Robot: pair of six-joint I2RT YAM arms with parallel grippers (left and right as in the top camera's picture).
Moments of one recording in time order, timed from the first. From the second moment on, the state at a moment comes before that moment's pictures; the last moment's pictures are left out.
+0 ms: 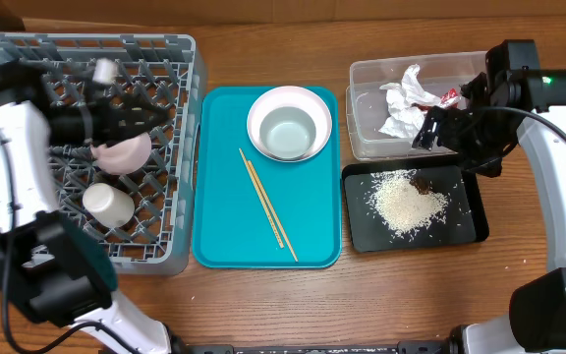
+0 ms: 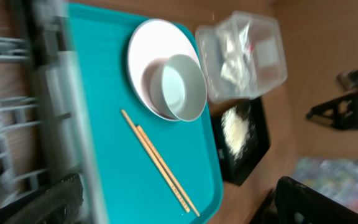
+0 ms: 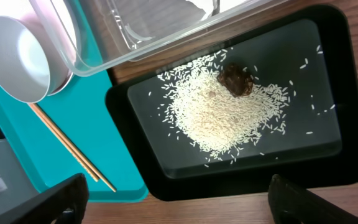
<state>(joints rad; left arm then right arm) 0.40 1.91 1.74 -1.34 0.97 0.41 -0.02 1.68 1.62 -1.38 -0.27 0.30</state>
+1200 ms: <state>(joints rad) -0.53 2.15 1.74 -0.82 0.01 0.16 -0.02 1.68 1.62 -1.42 -0.08 0.37</state>
